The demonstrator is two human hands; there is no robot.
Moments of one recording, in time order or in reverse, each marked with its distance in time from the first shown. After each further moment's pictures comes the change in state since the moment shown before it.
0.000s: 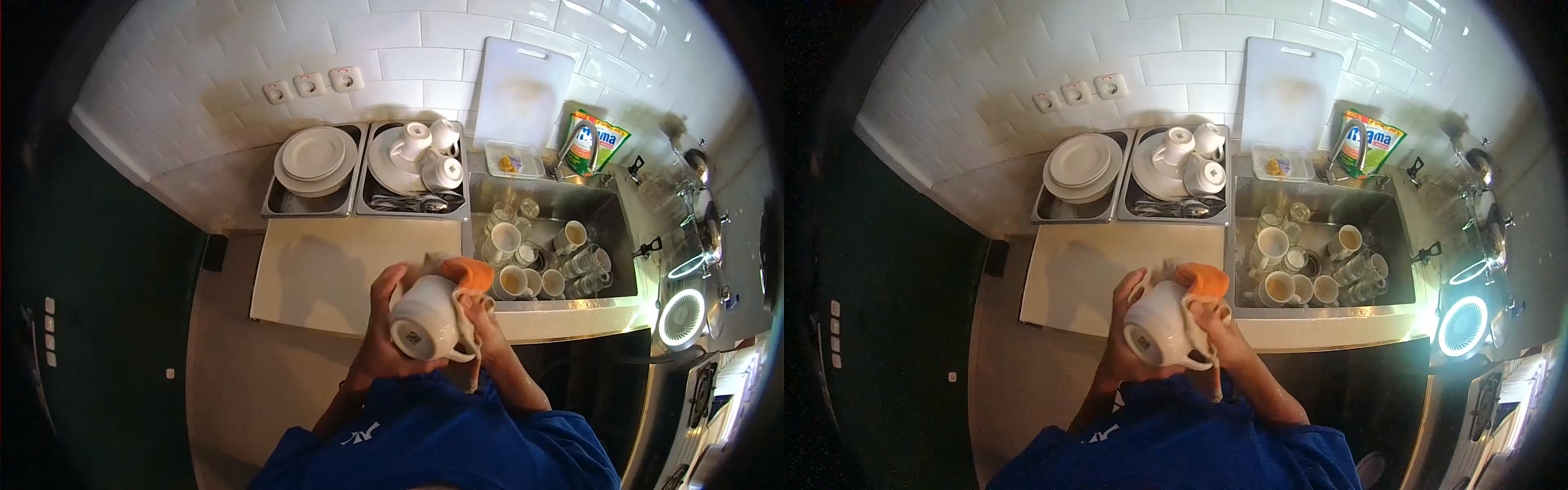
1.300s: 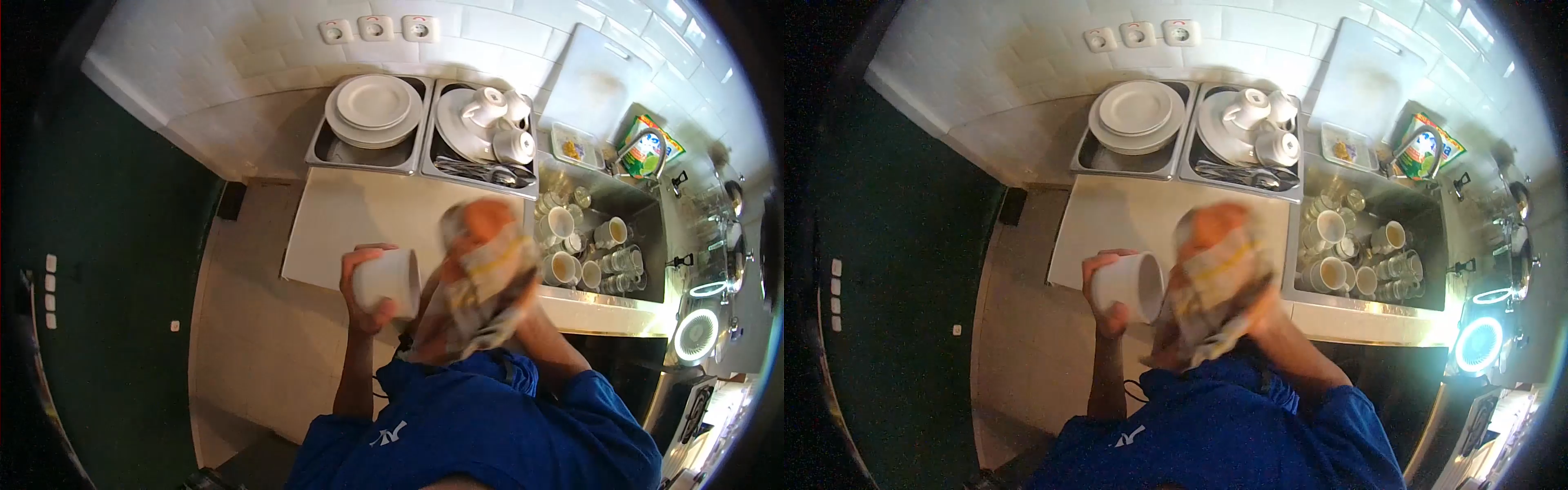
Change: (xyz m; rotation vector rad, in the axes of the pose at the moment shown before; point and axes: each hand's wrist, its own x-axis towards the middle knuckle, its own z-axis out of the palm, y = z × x) left_hand -0.024 -0.055 -0.115 -0.198 0.376 0.199; right_hand 0.076 0.032 0.049 0.697 -0.359 0.297
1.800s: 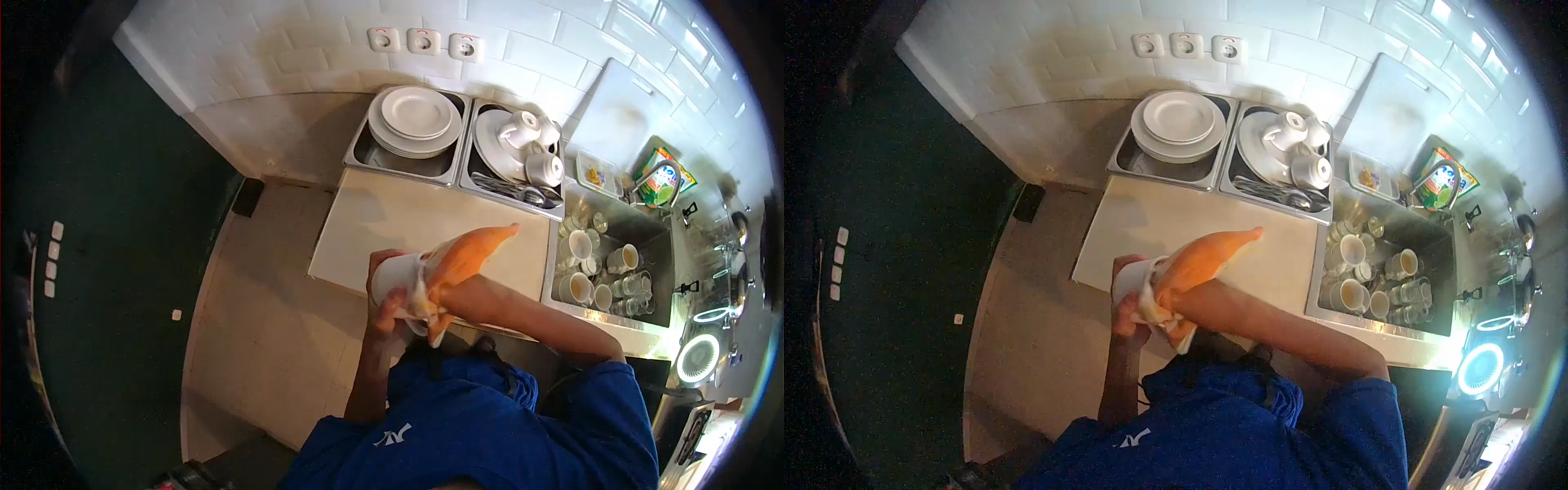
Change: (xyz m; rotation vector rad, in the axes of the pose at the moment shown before) left_hand -0.011 0.024 -0.029 -0.284 0.159 -0.330; right_hand 0.079 0.050 0.049 -1.677 -0.164 0.314
